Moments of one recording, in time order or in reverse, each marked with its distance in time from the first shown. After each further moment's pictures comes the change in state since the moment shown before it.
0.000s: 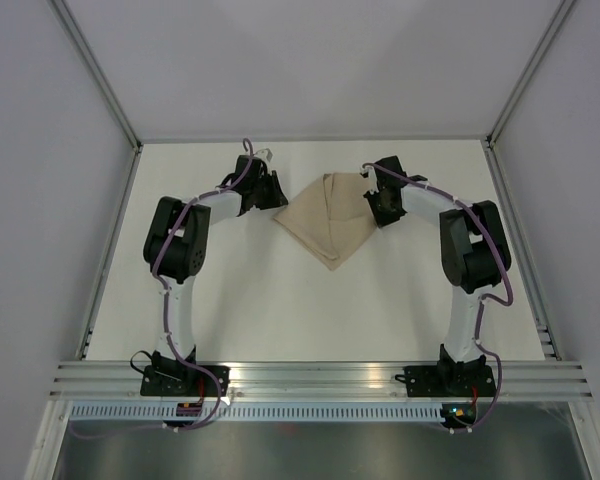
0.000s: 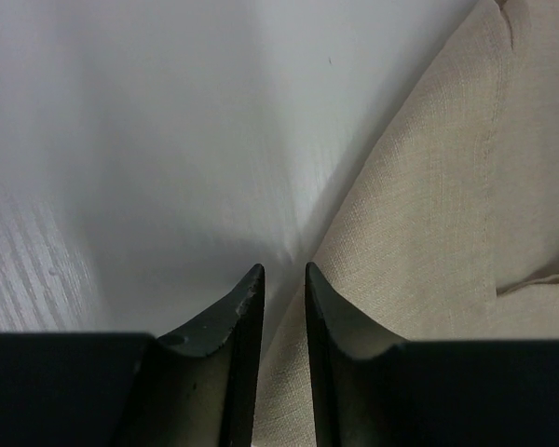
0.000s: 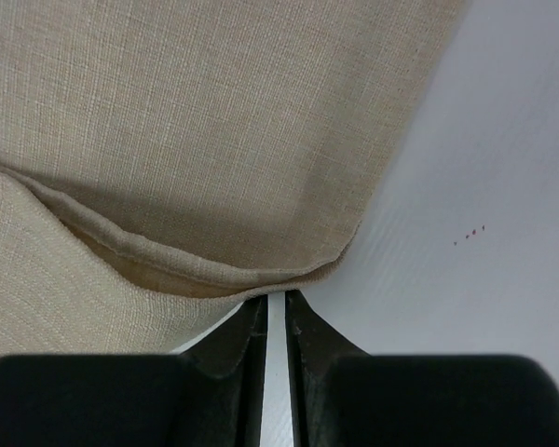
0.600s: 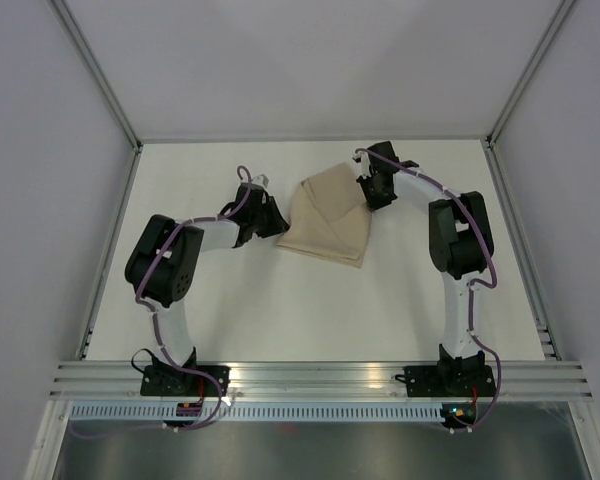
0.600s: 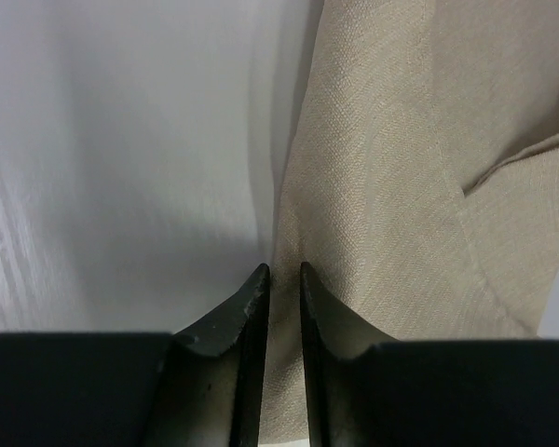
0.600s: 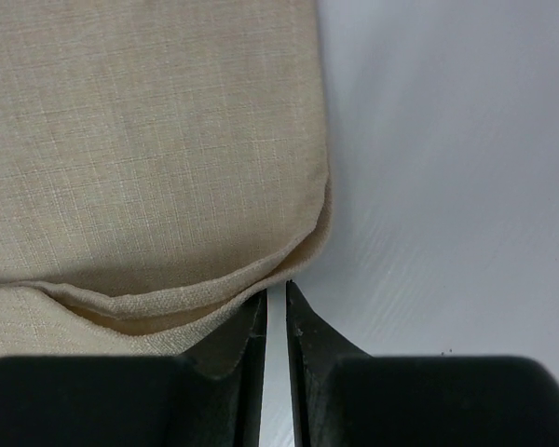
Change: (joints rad) left arm -0.080 -0.233 -0.389 0.155 -0.078 -0.198; right arm -0.002 0.178 0.267 -0.040 -0.020 -0.026
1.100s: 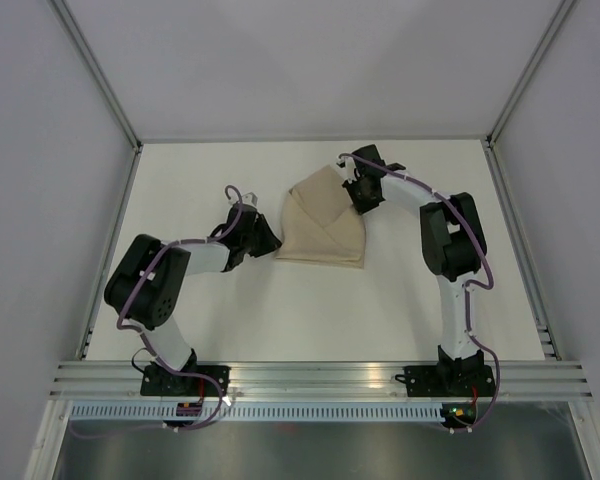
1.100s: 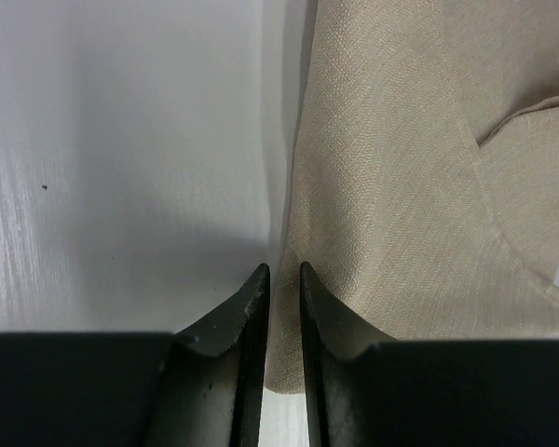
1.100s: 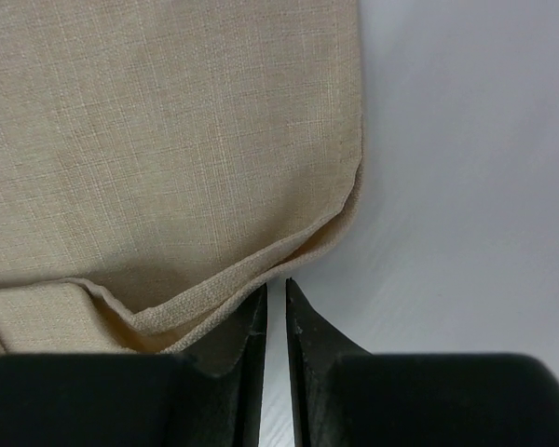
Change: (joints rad) left arm -0.032 -0.204 -0.282 0.084 -0.085 -0.090; right arm 0.069 0.007 0.010 0.001 -0.019 -0.025
